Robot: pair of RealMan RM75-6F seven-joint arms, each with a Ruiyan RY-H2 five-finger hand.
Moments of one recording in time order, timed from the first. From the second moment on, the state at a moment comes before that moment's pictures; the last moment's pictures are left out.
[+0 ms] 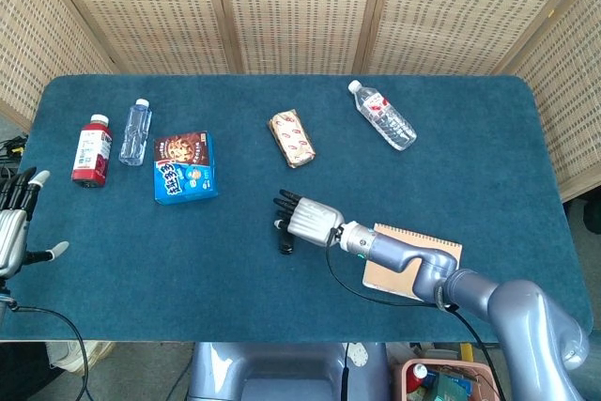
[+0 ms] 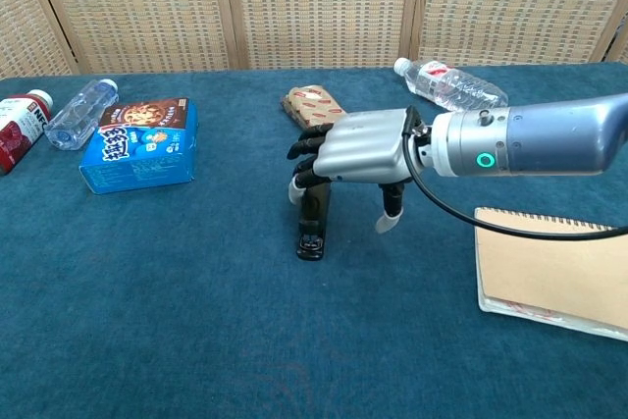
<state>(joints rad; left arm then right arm) -0.30 -1.02 -0.04 -1.74 1.22 1.40 0.12 1.08 -1.70 0.03 -0.90 -1.91 0.79 0.05</state>
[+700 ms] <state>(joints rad) -0.30 -1.03 -0.08 -1.72 1.21 1.32 0.11 1.09 -1.75 -0.03 -0.77 -1.87 0.97 0.19</state>
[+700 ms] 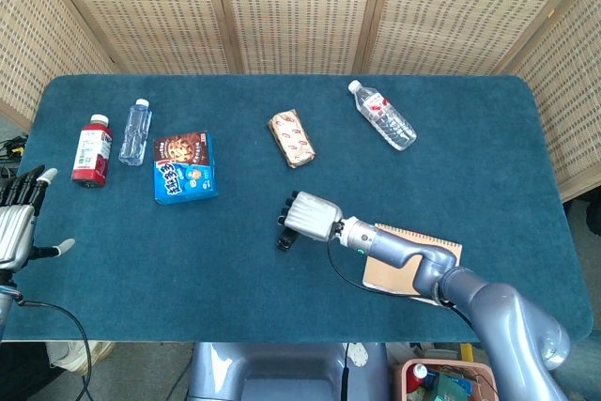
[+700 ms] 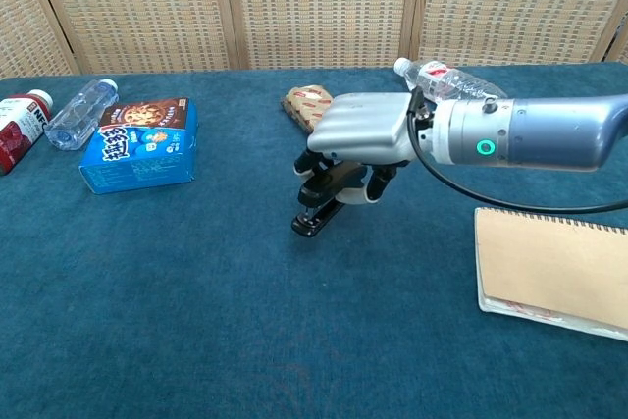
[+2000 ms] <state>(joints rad) -0.29 -1.04 -0.07 -1.76 1.29 1.27 0.13 0.62 -1.31 -0.08 -1.74 -1.10 1.08 -0.86</state>
